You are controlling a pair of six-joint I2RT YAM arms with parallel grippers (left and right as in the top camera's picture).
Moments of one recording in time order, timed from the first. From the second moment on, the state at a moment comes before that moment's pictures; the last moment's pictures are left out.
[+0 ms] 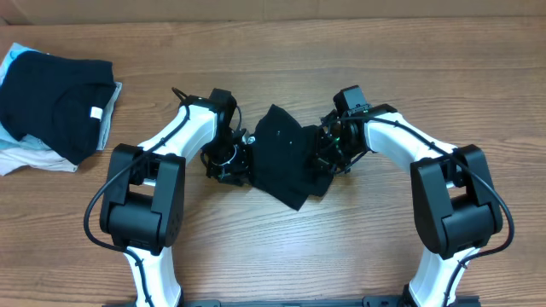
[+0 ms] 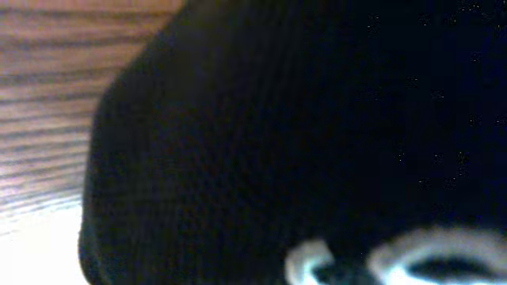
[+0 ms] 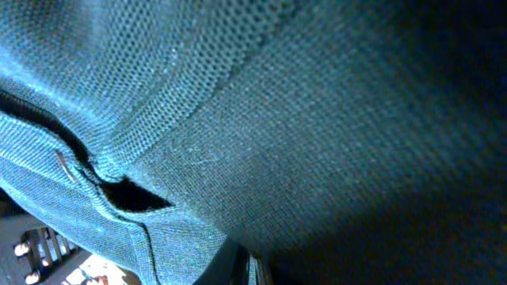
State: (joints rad) left arm -0.26 2.05 1.35 -1.04 0.42 -0.24; right arm 0.30 1.99 1.24 -0.70 -0.61 0.54
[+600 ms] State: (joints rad) left arm -0.18 2.05 1.34 -0.44 0.51 -0.48; right arm 0.30 1.83 1.24 -0.69 -0.55 0.44
